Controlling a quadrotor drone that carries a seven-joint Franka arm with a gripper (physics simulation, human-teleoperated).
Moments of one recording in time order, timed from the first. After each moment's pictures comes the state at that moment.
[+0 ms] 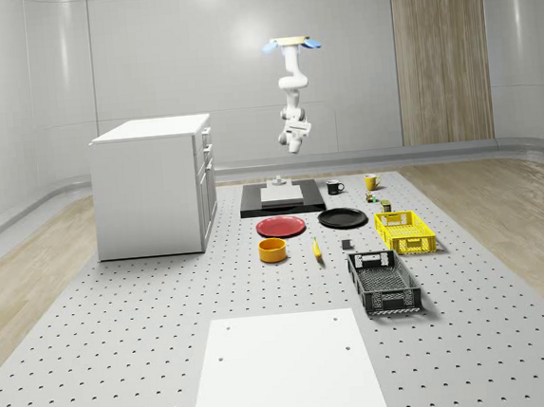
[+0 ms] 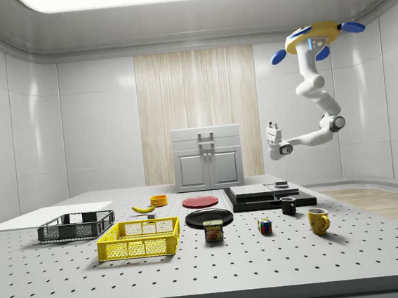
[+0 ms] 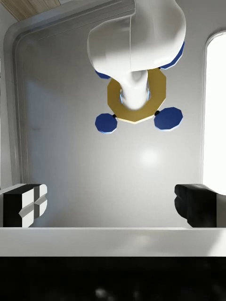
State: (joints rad) arm -0.04 -0.72 0.03 -2.06 0.01 1.39 0.78
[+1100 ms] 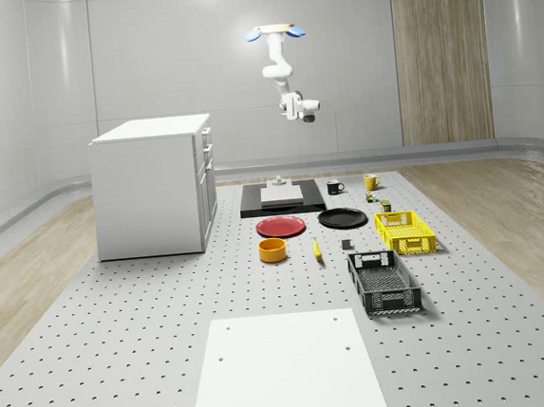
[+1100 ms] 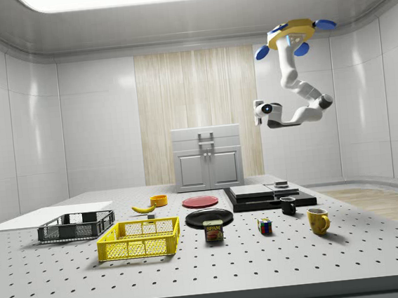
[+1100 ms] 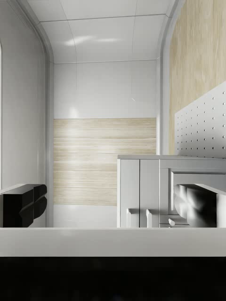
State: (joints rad) arm 0.28 -0.79 -0.70 -2.40 1.02 1.41 0.62
